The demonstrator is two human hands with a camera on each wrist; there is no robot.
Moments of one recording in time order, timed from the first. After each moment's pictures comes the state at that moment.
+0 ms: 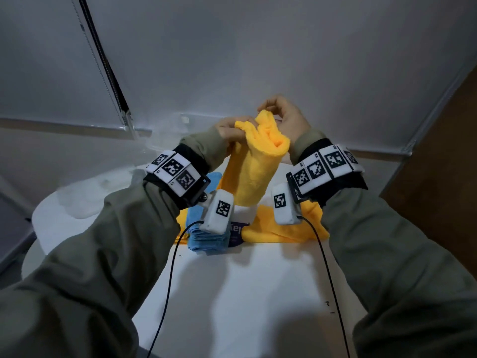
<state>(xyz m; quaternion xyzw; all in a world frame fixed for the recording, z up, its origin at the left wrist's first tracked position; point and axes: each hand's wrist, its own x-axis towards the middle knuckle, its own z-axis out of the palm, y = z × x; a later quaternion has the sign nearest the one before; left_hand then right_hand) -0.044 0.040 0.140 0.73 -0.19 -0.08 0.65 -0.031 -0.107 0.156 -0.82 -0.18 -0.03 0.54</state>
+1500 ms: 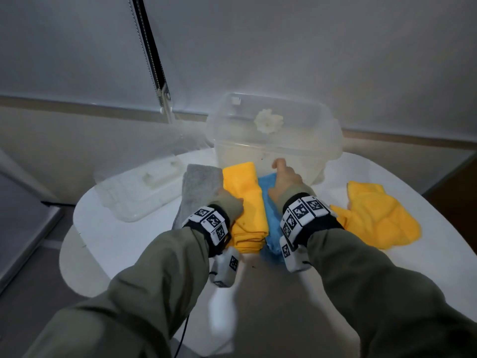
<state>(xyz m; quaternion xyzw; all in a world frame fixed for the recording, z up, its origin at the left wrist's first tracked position) -0.016 0.203 -0.037 0.87 0.23 -0.22 0.37 0.011 0.068 -0.006 -0.98 0.01 0.12 0.16</state>
